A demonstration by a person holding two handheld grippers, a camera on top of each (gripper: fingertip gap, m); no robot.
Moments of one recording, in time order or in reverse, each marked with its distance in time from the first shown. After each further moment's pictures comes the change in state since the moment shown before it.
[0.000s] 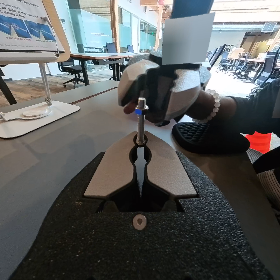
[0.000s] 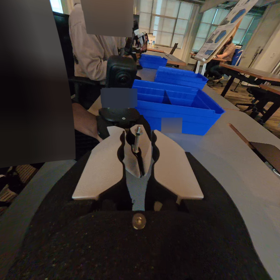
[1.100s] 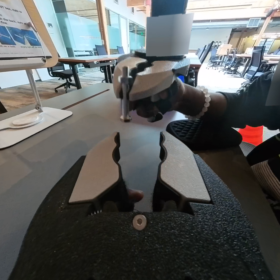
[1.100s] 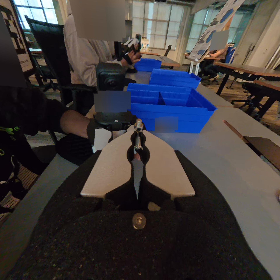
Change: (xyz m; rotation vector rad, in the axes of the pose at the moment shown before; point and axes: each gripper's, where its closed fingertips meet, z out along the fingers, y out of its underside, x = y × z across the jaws) left arm 0.011 -0.002 0.002 0.002 0.062 0.043; right arm 0.011 -0.007 -0.012 0.021 0.035 0.052
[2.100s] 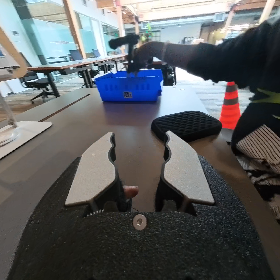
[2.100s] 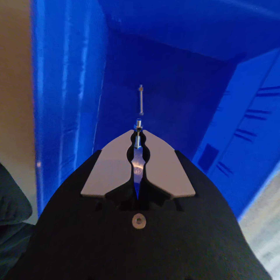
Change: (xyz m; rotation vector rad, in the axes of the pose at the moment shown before) left arm 0.022 0.001 0.000 0.004 0.144 0.076; right arm 0.116 0.163 -0.502 -1.041 0.964 1.006
